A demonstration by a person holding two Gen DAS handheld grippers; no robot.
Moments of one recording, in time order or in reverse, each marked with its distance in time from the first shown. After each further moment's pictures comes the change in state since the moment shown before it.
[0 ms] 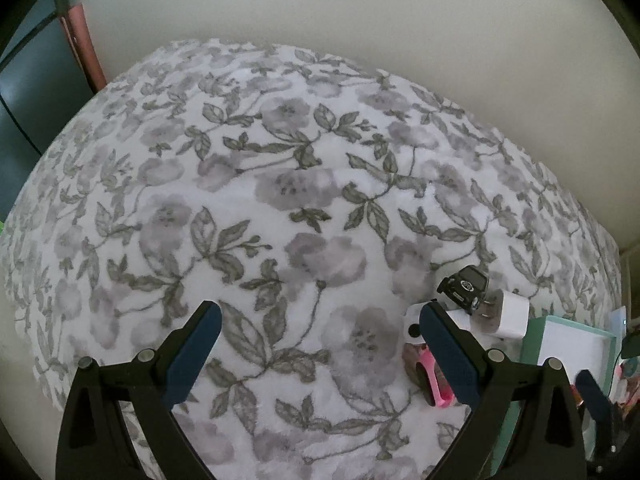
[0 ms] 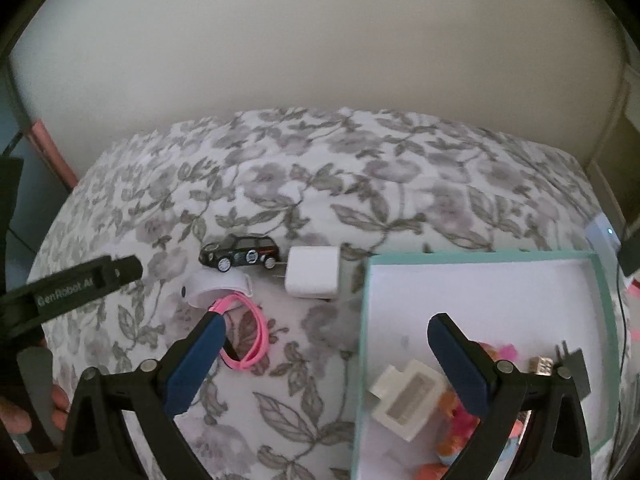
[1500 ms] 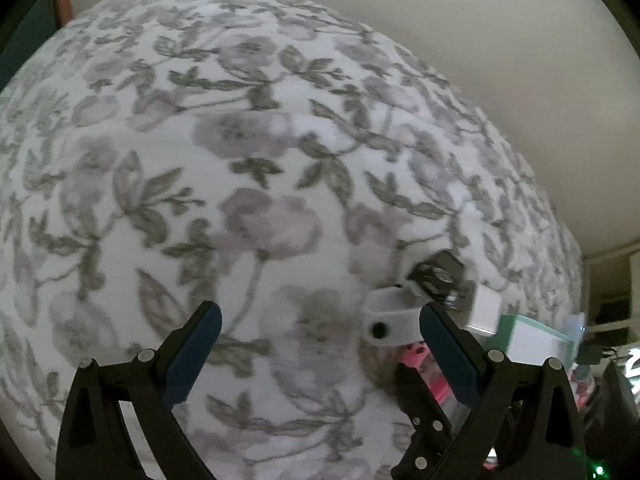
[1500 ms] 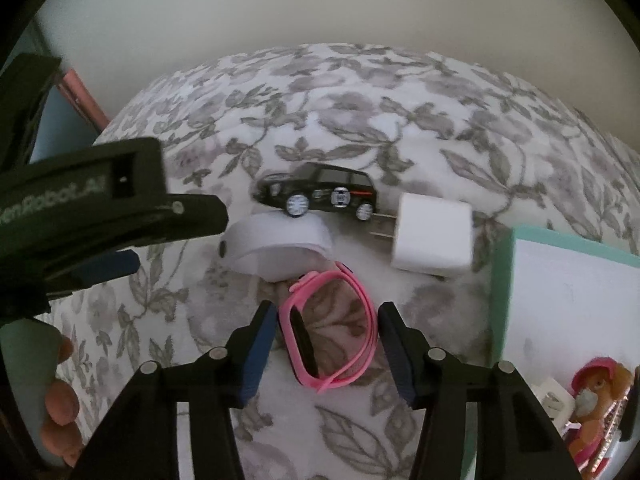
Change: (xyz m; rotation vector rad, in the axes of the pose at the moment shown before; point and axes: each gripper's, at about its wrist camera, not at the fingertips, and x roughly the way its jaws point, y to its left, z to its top) left arm 0.045 -0.007 0.001 -0.075 0.157 -0.231; right arm 0.064 0.045 -0.014 -0.098 0.139 0.144
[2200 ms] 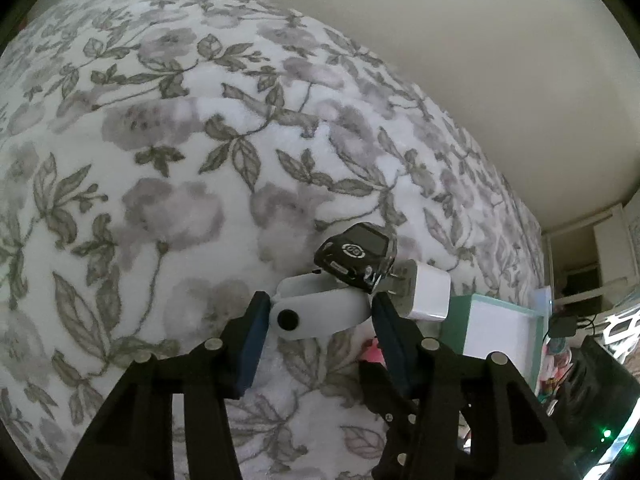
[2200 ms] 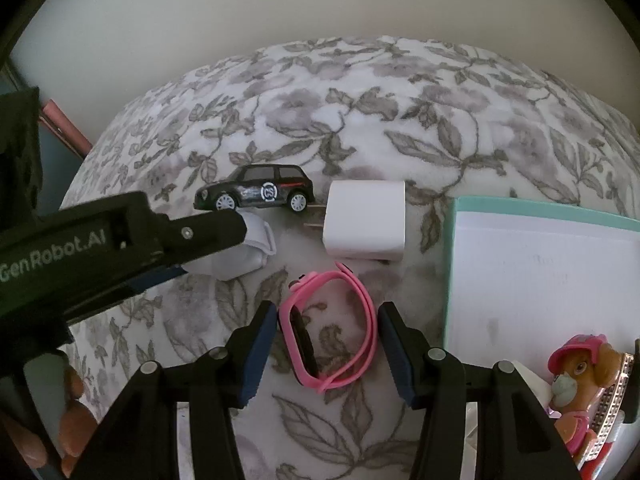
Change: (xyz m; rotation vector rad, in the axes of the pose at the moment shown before) left arm 0.023 -0.030 -0.007 0.089 0.004 -0.156; right arm -0.003 -0.031 -0.004 0.104 0.018 -0.002
